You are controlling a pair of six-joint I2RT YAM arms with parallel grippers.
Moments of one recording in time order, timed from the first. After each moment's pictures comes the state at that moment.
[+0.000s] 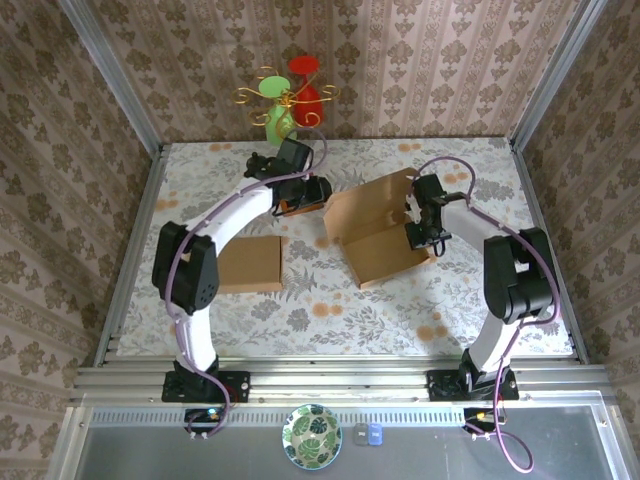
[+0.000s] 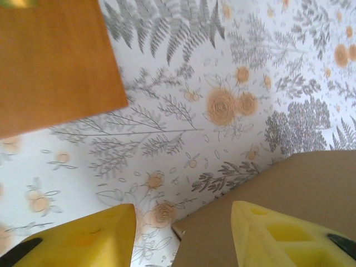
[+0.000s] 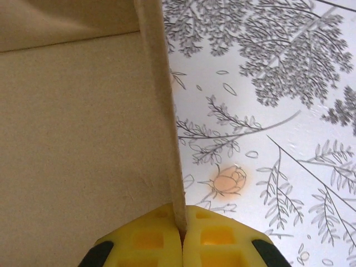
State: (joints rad) left arm -0.56 1.89 1.62 -0.62 0.15 -0.63; right arm 0.18 1.75 1.15 -0.68 0.08 0.01
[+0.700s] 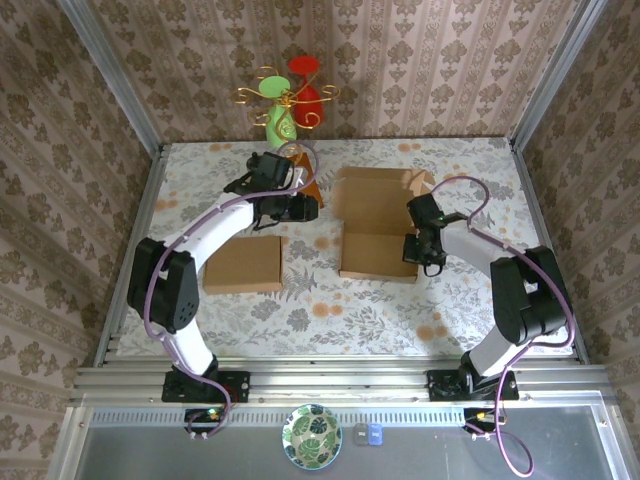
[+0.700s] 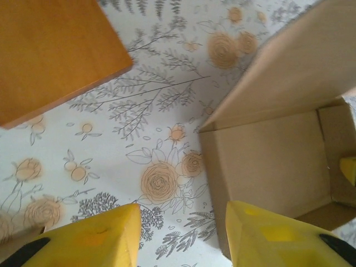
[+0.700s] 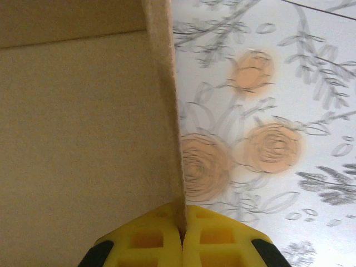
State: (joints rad) left arm -0.51 1.74 1.38 -0.56 0.32 -0.30; right arm 0.27 1.62 0.97 -0.61 0.08 0.49
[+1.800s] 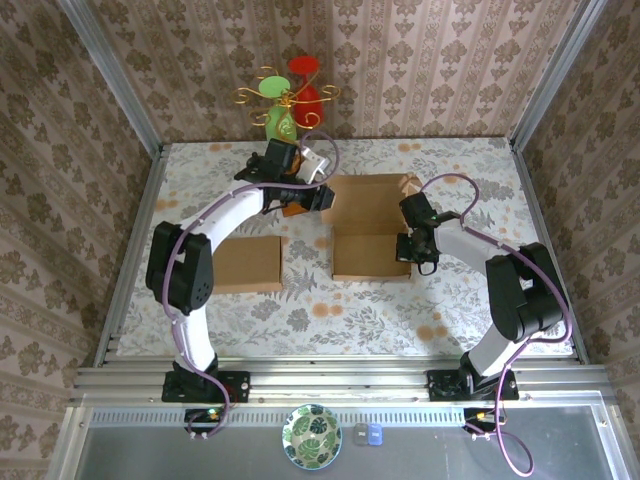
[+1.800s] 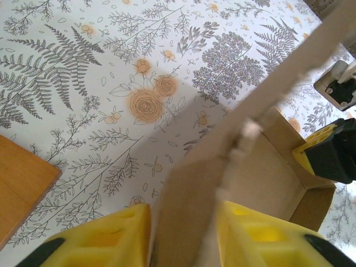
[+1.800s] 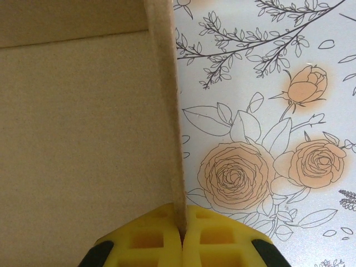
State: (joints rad) left arm -0.50 1.90 1.55 -0.46 0.54 0.02; right arm 0.30 1.65 0.99 -0.61 0.05 0.44
